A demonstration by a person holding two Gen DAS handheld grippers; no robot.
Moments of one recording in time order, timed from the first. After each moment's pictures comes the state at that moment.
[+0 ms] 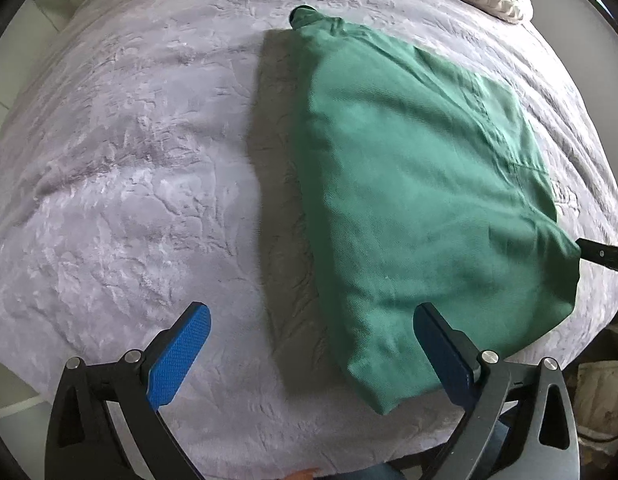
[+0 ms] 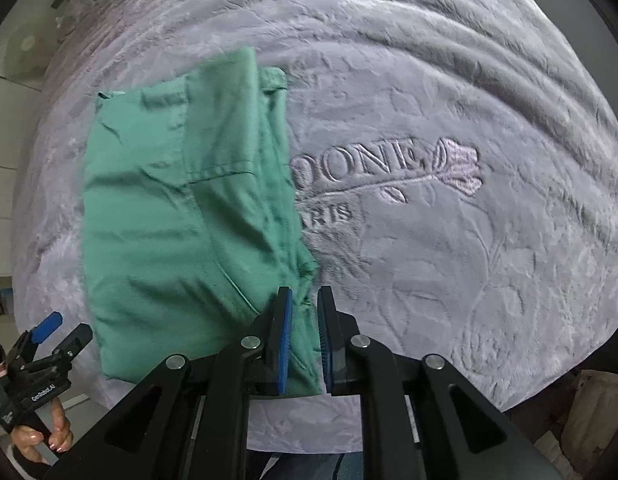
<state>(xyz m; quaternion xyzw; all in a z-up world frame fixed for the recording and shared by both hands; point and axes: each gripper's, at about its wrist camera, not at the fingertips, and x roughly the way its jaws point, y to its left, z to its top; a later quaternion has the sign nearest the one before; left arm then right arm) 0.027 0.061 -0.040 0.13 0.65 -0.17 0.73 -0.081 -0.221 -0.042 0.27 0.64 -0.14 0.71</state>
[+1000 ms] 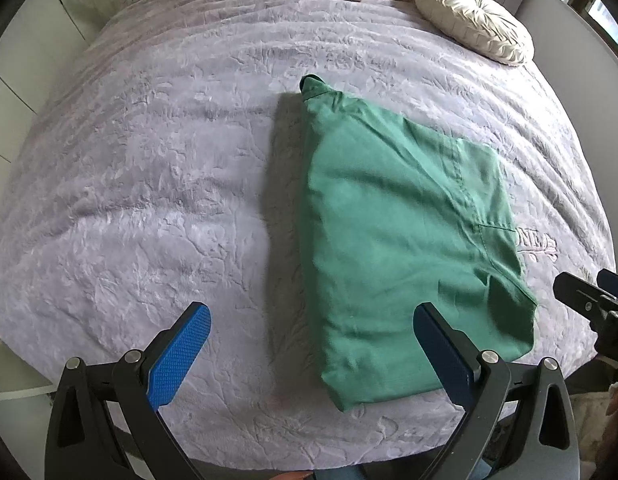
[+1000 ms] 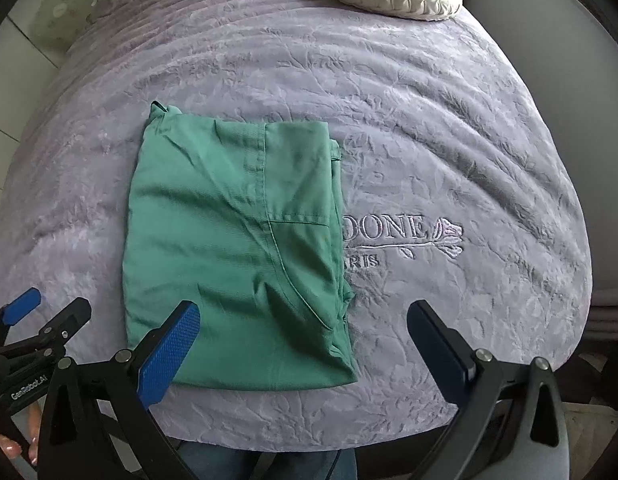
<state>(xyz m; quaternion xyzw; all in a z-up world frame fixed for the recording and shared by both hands) 0.028 0.046 0.027 0.11 0.61 -0.15 0.77 -0.047 -0.168 0.035 0.16 0.61 -0.16 0.76</state>
